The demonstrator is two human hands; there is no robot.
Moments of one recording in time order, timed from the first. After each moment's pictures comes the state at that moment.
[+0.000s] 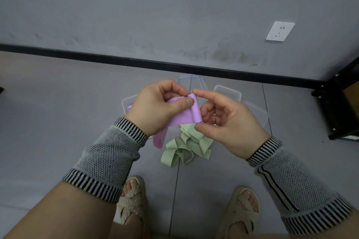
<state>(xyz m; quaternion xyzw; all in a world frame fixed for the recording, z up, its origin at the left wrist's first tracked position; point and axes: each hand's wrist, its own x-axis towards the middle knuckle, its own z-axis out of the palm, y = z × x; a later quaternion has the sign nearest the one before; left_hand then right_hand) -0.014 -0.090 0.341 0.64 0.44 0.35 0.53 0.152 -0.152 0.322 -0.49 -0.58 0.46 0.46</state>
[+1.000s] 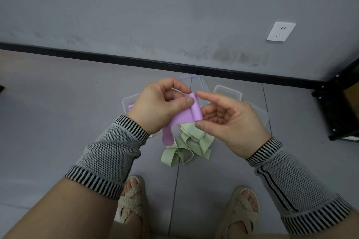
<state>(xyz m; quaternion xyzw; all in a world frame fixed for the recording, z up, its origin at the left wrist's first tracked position) -0.013 -0.089 0.341 0.62 0.43 0.34 0.56 0.152 -0.155 0.325 -0.50 -0.56 0.46 0.48</state>
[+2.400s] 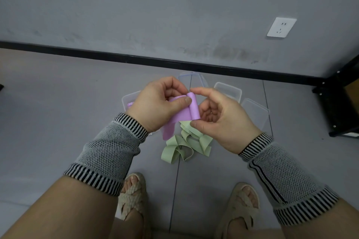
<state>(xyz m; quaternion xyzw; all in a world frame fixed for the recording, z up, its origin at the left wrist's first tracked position) -0.012 -0.088 0.338 0.66 0.45 0.31 0.51 0.146 -0.147 0.318 -0.53 -0.59 0.43 0.42</state>
